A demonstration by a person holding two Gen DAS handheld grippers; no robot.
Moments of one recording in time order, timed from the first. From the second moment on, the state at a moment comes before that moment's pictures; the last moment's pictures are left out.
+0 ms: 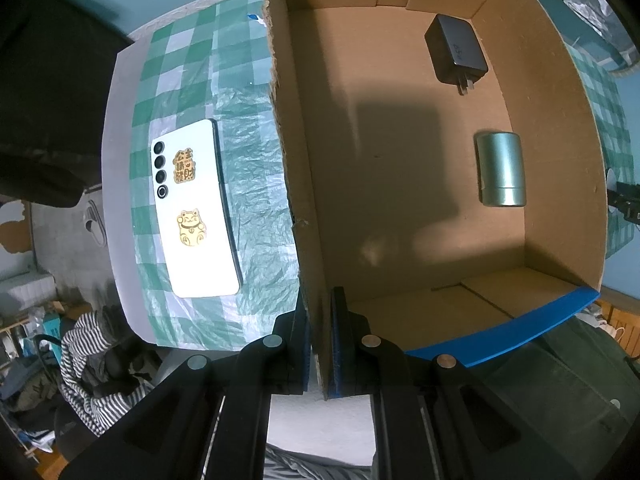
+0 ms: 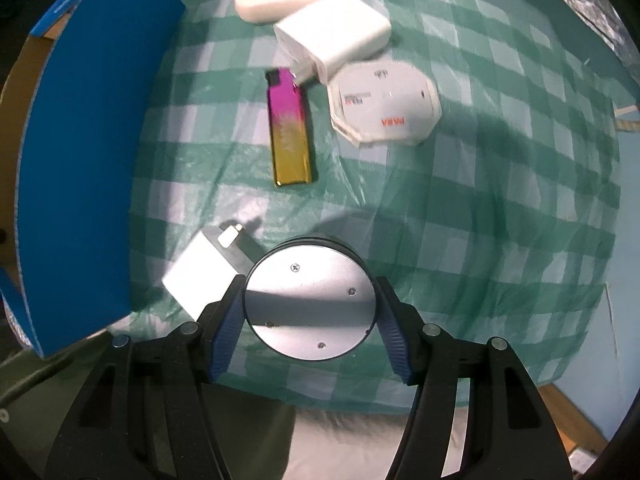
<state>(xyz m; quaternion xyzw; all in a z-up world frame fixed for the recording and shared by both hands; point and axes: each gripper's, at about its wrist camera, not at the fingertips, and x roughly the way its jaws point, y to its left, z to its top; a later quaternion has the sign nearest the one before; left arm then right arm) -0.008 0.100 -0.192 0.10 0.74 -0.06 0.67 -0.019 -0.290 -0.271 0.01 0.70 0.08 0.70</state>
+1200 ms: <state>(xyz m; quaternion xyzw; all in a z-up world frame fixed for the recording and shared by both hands) -0.003 0.101 -0.193 0.08 0.74 -0.06 0.67 0.037 -0.178 -0.159 -0.06 0.65 0.17 0.74</state>
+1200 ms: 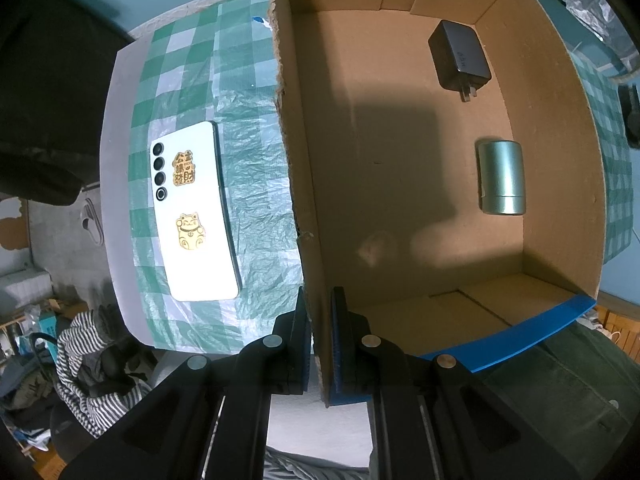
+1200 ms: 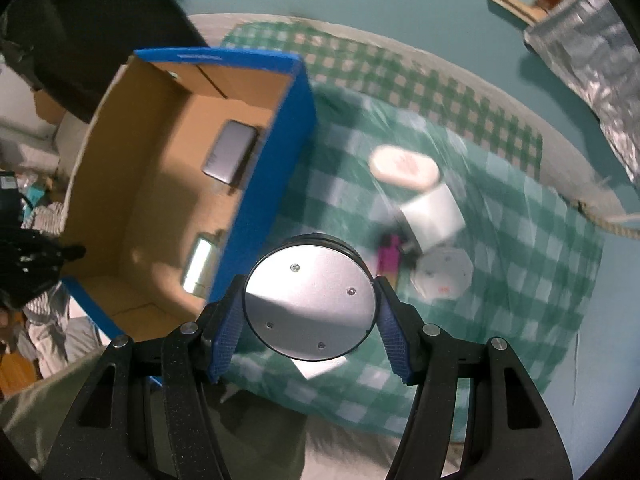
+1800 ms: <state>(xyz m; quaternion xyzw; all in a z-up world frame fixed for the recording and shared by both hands) 0.001 0.103 -0.194 0.08 0.74 -0.06 0.67 0.065 -0.089 -0.166 -0.13 0.64 0.23 0.72</state>
